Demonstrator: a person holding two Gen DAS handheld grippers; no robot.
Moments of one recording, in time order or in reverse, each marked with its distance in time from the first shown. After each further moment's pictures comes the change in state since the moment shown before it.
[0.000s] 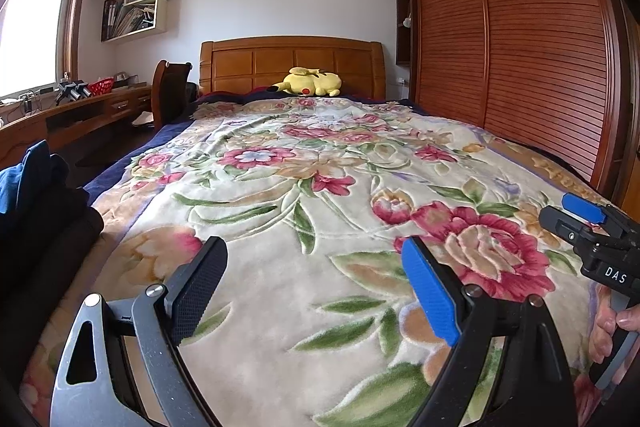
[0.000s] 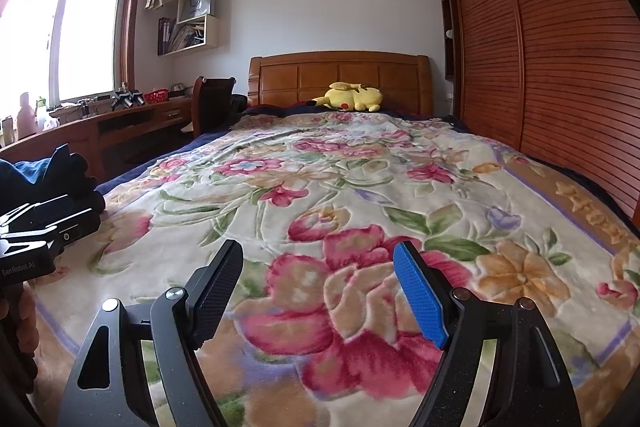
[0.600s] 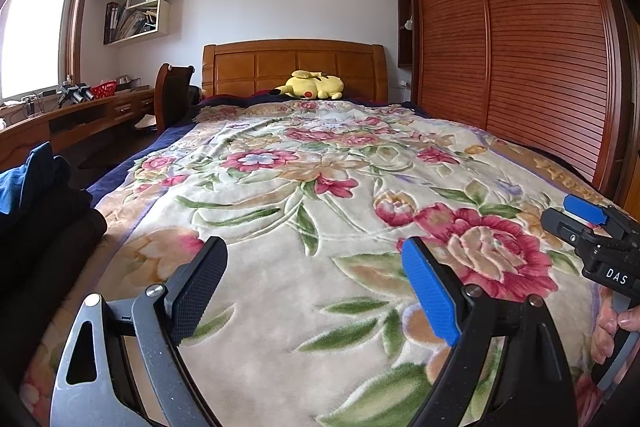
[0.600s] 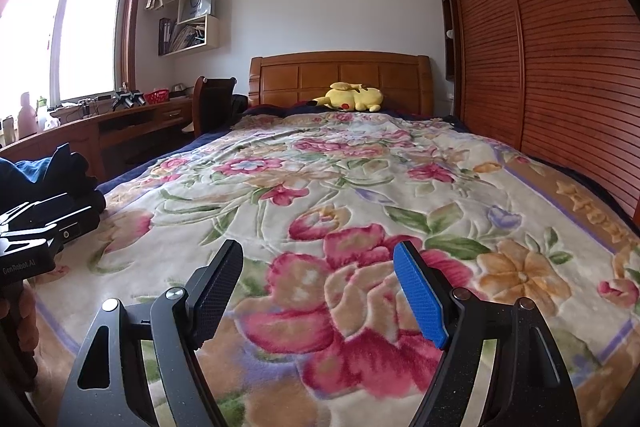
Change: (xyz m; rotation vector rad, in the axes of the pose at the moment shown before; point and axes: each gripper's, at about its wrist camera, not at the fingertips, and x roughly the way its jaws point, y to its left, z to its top) left arm -0.001 0.002 -0.002 -0.002 -0.013 0.013; right arm 0.000 0.000 0.001 -0.005 -0.004 -0.002
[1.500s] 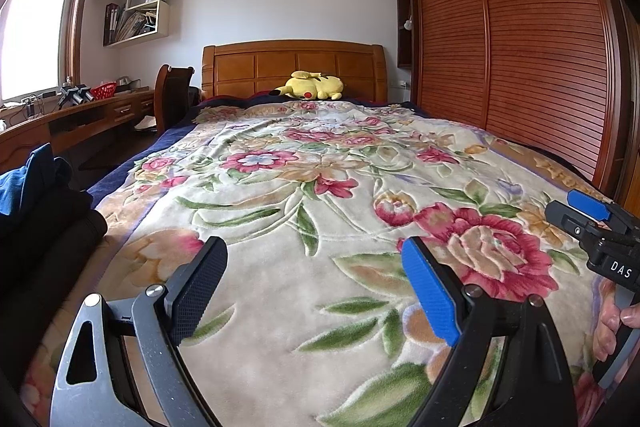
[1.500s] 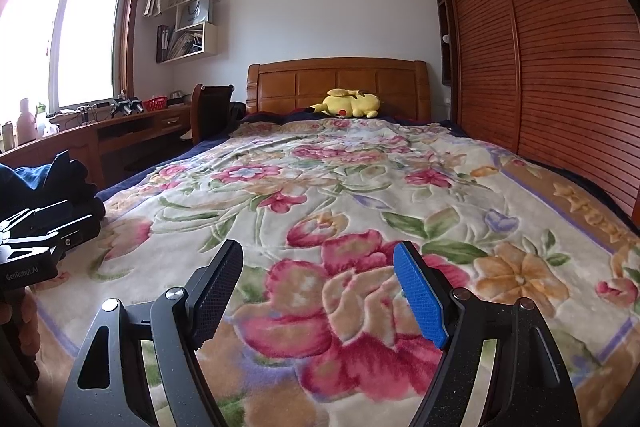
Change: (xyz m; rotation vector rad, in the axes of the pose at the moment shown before) left arm 0.000 0.000 0.000 -0.001 0.001 -0.002; right arm 0.000 -0.005 -0.003 0.001 -0.025 0.003
